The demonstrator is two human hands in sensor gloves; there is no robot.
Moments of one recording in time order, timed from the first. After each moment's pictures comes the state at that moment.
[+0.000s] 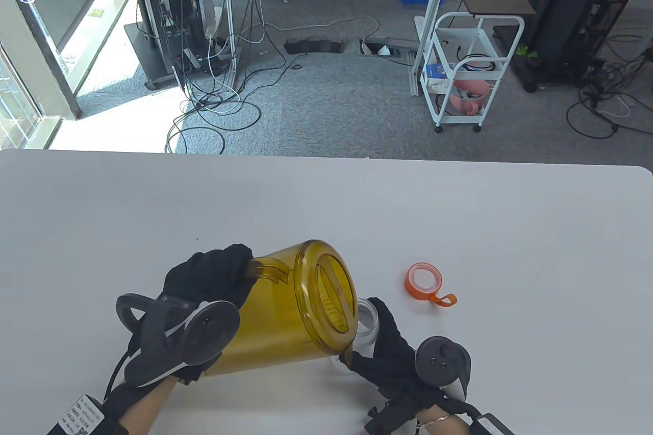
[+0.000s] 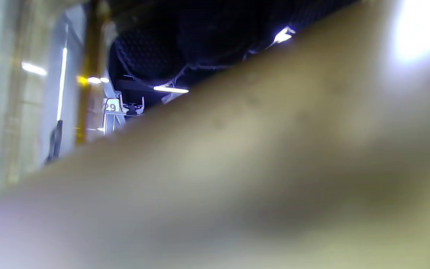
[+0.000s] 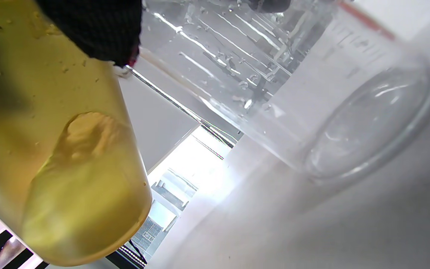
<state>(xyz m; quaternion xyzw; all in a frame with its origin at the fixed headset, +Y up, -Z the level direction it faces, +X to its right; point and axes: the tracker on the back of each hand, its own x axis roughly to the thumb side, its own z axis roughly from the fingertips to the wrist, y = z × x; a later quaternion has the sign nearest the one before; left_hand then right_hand) -0.170 -0.512 -0.230 0.22 -0.13 0.00 0.97 0.138 -0.734 -0.263 0.23 -0.01 0.83 0.51</state>
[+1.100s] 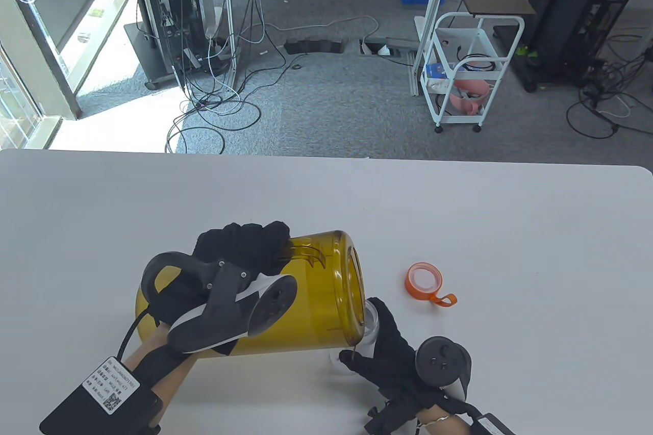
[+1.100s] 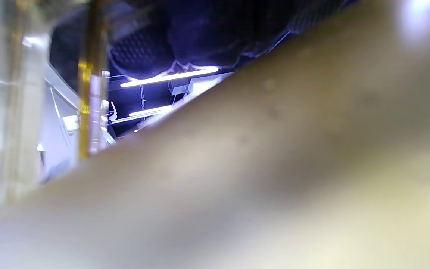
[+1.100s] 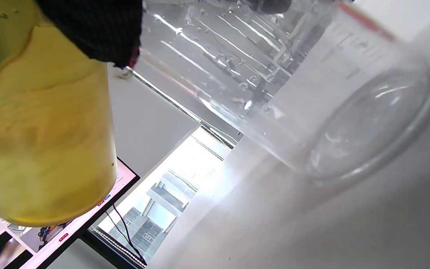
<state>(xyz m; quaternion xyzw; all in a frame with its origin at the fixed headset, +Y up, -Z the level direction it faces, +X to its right) -0.119 -0.463 -0.244 0.17 -0.16 -0.13 0.96 0.138 -0.734 -0.262 0.23 -0.01 0.83 0.51</state>
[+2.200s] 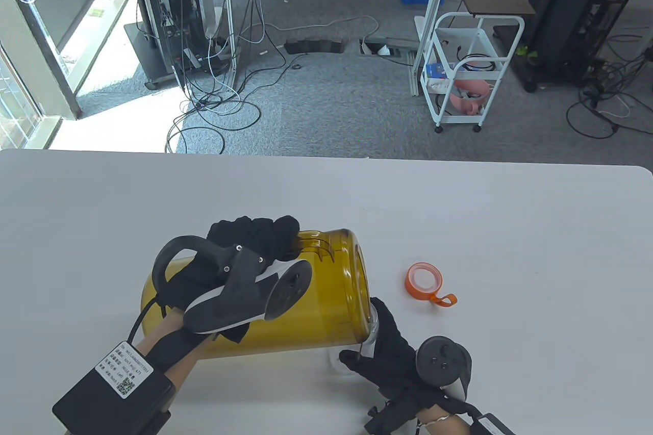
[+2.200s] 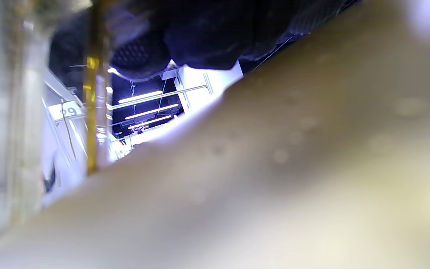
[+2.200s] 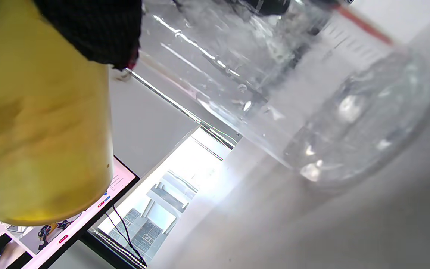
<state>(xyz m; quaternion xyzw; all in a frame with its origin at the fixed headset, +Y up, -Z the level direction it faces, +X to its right) -0.107 -0.457 -0.255 0.14 -0.17 -0.15 0.96 0.138 -0.734 -0.263 0.23 -0.01 0.83 0.51</state>
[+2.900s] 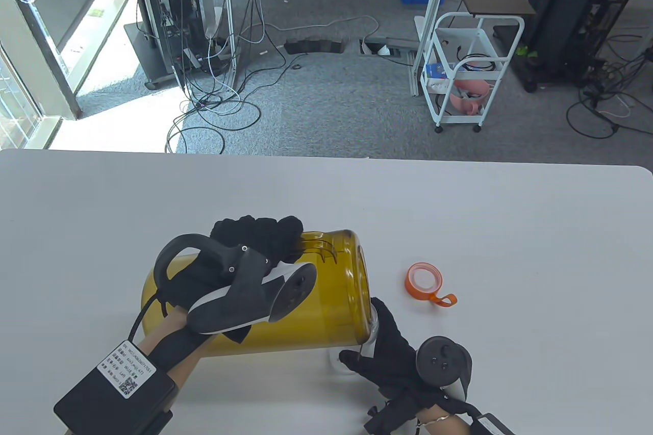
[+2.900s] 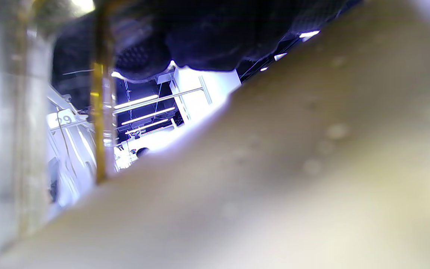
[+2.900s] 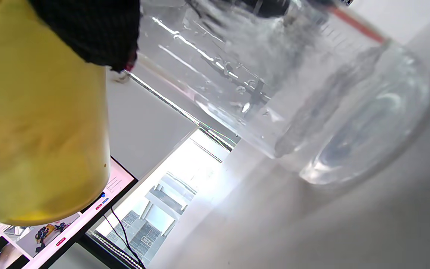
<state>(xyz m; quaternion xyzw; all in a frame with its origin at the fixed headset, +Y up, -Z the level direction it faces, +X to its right) -0.103 -0.455 -0.255 0.14 -0.18 -0.17 0.96 0.139 -0.734 -0.263 0.23 -0.01 0.83 0.51</state>
